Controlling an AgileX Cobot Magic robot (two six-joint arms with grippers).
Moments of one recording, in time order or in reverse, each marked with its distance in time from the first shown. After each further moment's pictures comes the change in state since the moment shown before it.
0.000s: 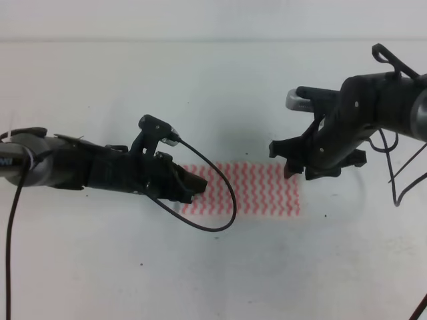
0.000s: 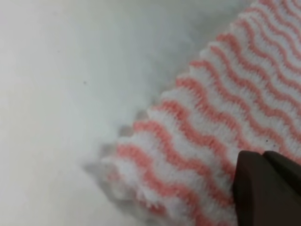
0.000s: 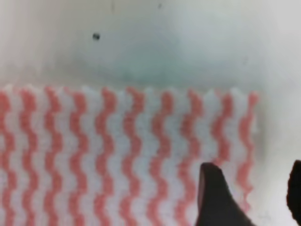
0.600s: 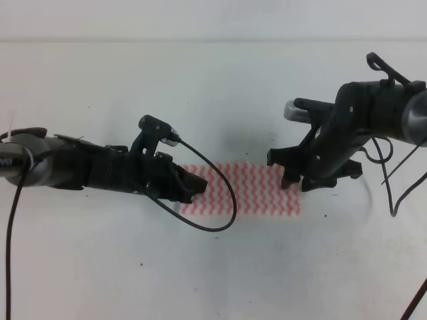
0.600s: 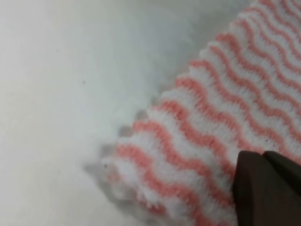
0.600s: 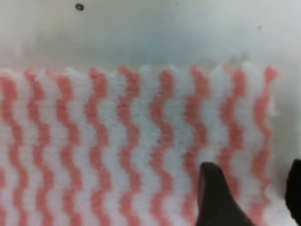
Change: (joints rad) left arm 0.001 0.003 0.003 0.015 -0.005 -0.002; right arm -0.005 0.037 -0.001 0.077 0.042 -0.023
